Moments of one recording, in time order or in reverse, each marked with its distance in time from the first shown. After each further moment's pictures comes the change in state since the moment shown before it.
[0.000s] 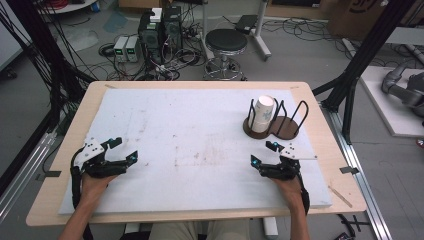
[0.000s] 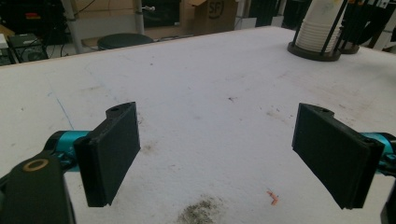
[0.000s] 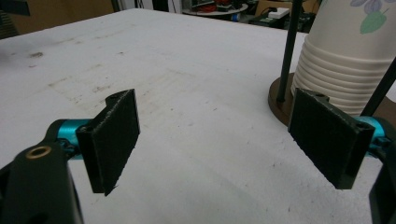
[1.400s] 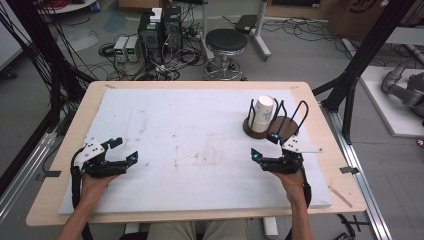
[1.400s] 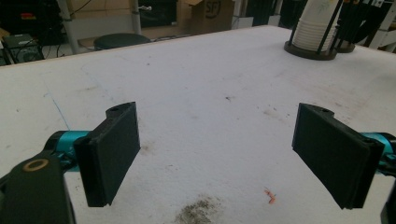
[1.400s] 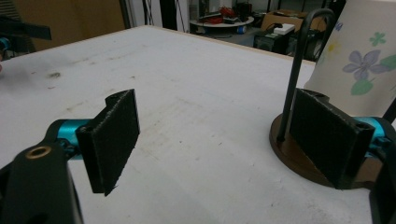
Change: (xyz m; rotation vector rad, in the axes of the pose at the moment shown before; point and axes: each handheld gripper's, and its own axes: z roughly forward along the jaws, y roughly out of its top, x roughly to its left) left arm 0.000 0.000 0.000 0.001 -0.016 0.005; right arm 0.002 0.035 -0.009 -0.031 0.029 -0.029
